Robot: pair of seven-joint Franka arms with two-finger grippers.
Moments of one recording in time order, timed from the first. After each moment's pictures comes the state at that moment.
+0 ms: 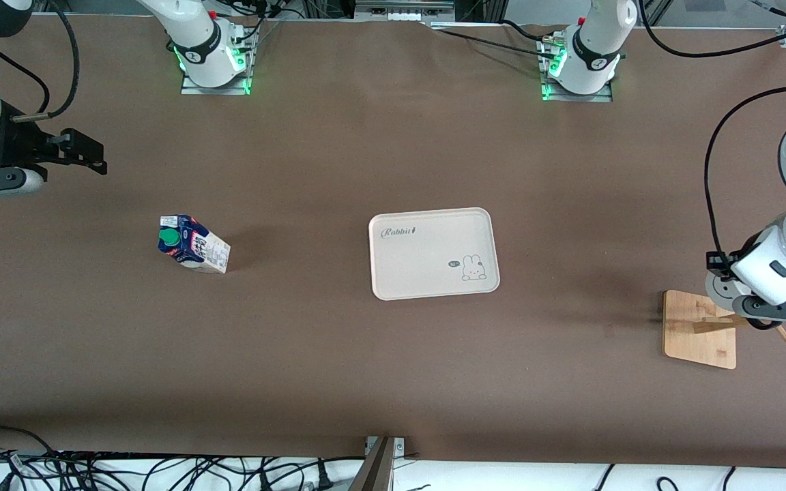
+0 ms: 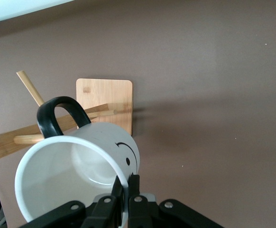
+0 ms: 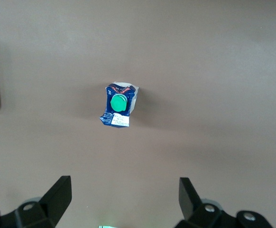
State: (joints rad) left arm 0.15 0.49 -0.25 -1.19 0.32 1.60 0.05; right arm 0.10 0.07 -0.04 -1.55 0.00 1.54 -0.08
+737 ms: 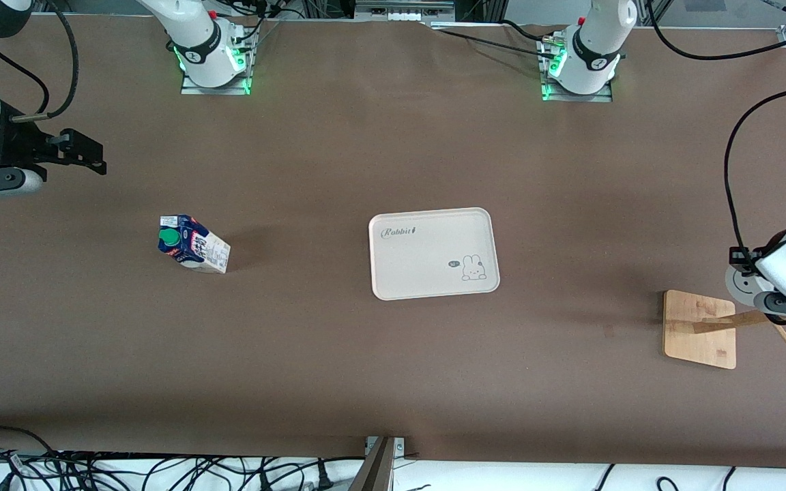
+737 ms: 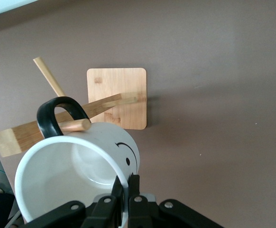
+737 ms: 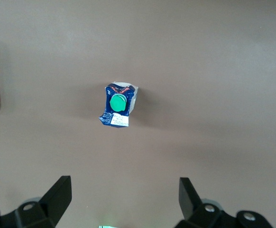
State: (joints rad) left arm 0.21 0.49 -0.24 -1.20 0.33 1.58 0.15; right arm 0.09 0.07 -0.04 -1.55 0.00 1.54 -0.08
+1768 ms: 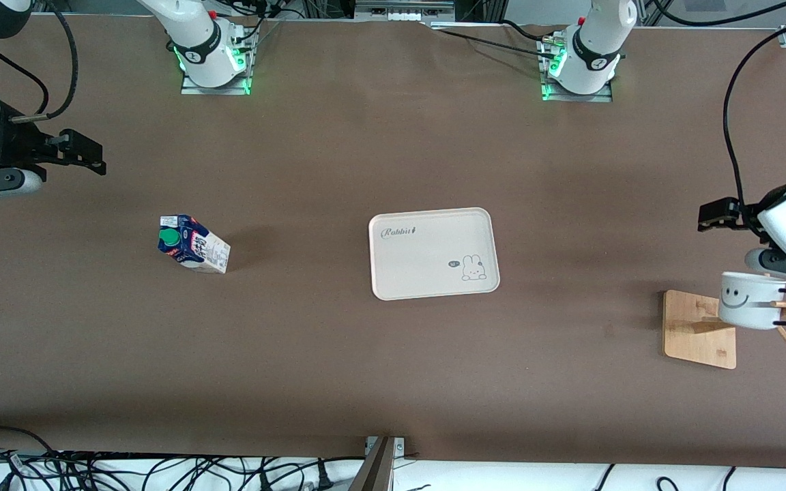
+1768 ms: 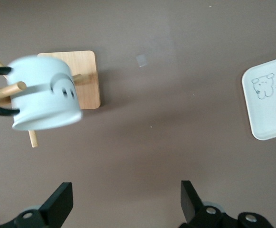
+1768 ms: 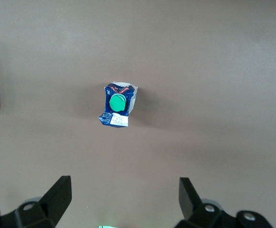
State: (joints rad) left arm 0.22 0.39 -0.32 -1.18 0.18 1.40 0.15; right arm 0.09 0.07 -0.04 -1.55 0.00 1.54 -0.08
